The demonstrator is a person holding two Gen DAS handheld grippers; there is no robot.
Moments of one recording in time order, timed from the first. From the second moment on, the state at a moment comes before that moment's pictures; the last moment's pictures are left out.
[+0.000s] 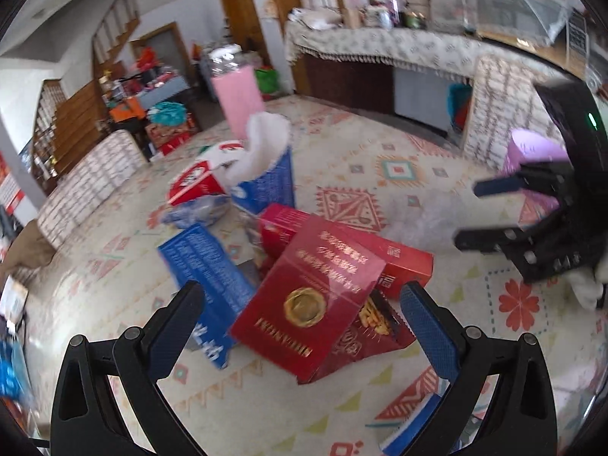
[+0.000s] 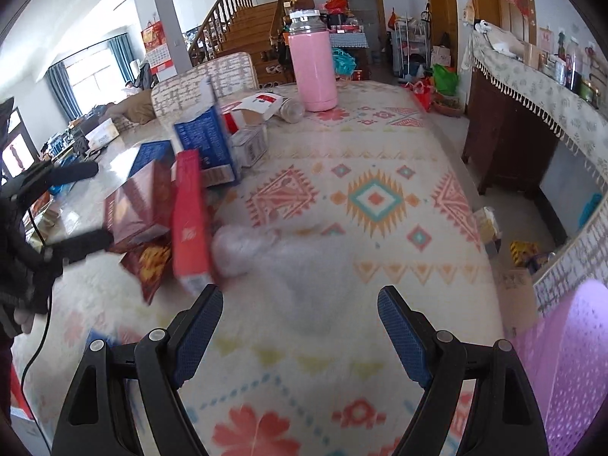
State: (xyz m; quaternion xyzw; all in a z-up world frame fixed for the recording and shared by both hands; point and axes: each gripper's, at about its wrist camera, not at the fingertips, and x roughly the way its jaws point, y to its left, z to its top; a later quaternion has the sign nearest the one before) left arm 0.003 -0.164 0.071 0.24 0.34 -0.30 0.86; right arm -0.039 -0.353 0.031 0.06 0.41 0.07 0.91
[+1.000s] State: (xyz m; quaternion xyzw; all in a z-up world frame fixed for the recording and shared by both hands) left arm -0.067 -0.099 0.109 0.10 0.36 -0.27 0.89; right arm -0.077 -0.357 0.057 0.14 0.38 0.13 0.90
